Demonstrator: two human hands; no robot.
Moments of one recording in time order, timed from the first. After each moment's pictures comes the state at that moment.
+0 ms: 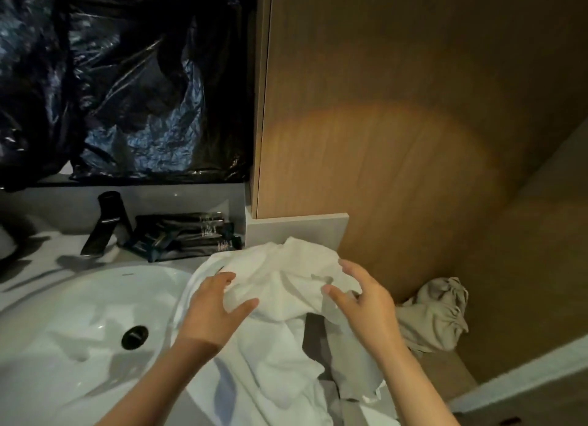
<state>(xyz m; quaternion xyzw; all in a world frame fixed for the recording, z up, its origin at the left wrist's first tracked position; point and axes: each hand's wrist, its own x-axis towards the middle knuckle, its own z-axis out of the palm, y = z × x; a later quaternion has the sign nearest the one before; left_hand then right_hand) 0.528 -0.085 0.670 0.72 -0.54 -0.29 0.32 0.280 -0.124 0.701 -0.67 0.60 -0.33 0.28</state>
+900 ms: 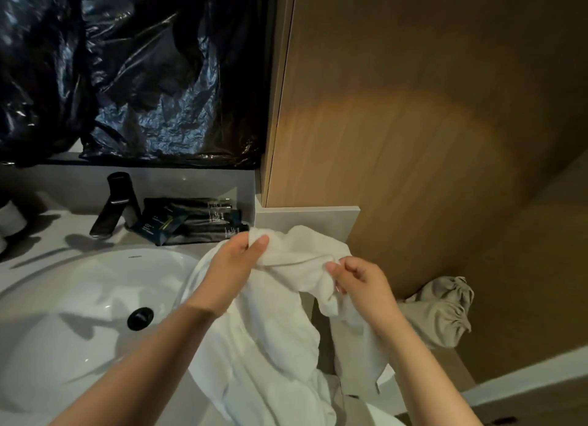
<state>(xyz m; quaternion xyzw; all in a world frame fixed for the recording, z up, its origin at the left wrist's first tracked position) 0.521 -0.115 0.709 0.59 -0.44 -0.46 0.50 0.294 -0.146 0.708 -0.68 0.52 -0.33 0.40</state>
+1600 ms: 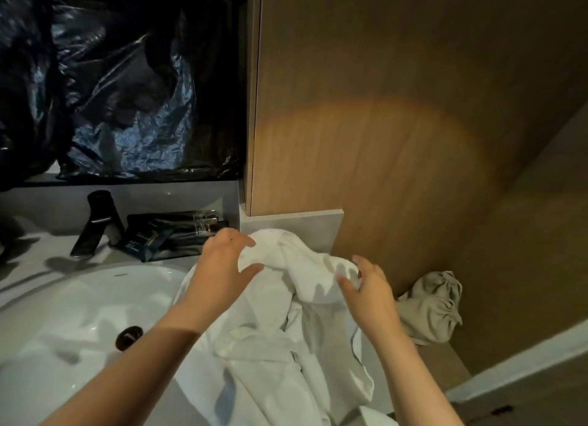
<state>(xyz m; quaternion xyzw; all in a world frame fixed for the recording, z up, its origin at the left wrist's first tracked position) 0.530 -0.140 0.693 0.66 -0.67 -0.11 0.31 0.273 -0.143 0.695 -0.63 0.70 -0.26 0.23</state>
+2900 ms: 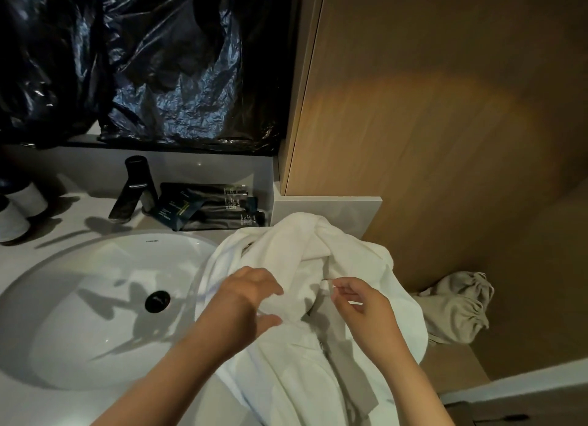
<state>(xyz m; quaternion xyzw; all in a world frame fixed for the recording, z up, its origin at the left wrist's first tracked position) 0.543 -0.073 0.657 0.58 -0.76 -0.14 0.24 0.308 -0.112 0.660 -0.65 0.58 -0.30 0.39</state>
